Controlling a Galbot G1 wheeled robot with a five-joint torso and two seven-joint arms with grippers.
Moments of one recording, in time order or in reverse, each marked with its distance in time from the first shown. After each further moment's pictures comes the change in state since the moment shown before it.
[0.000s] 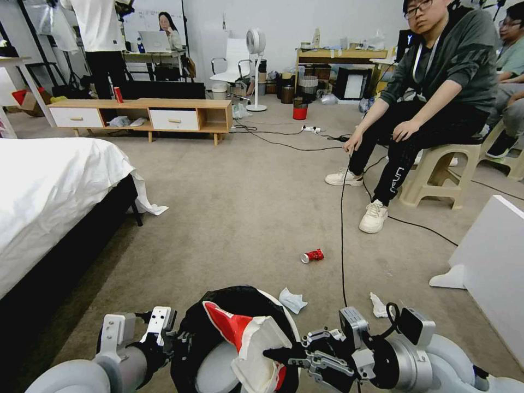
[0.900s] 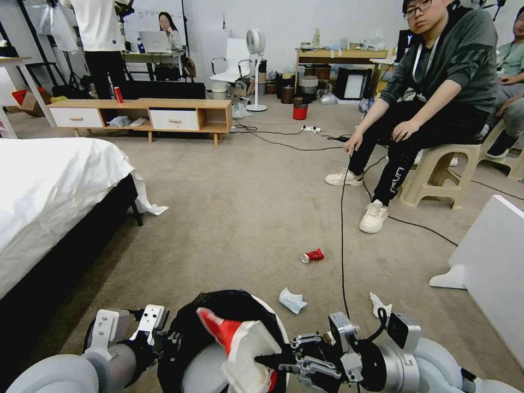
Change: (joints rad) left arm 0.030 0.083 -0.050 -0.011 -0.051 0.000 0.008; right arm 0.015 0.030 -0.057 -0.031 -0.053 0.001 0.026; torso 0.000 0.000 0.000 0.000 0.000
